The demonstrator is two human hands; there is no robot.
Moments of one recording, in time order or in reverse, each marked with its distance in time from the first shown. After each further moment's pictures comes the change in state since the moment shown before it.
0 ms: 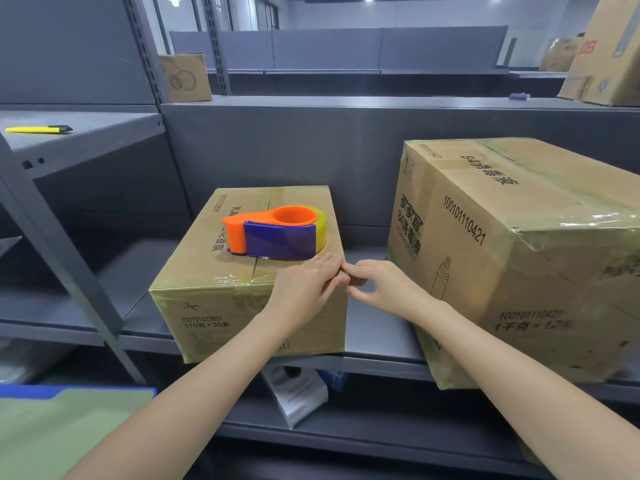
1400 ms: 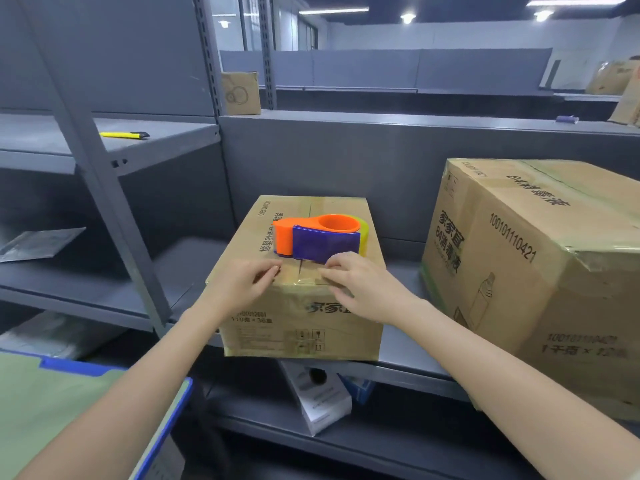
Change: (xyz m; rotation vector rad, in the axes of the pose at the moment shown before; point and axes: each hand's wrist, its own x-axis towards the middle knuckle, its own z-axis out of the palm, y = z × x) left_hand -0.063 -0.109 -0.074 -0.078 0.004 -0.217; right_hand 0.044 -0.068 0.022 -0.274 -0.064 -0.198
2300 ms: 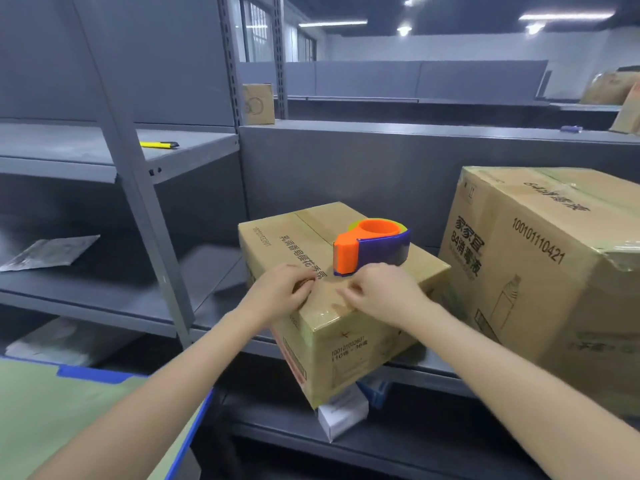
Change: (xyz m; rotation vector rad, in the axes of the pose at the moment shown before) left_hand -0.004 0.003 -0.006 -0.055 -0.158 0.015; right_hand 0.018 -0.050 -0.012 -0.084 -0.115 0.394
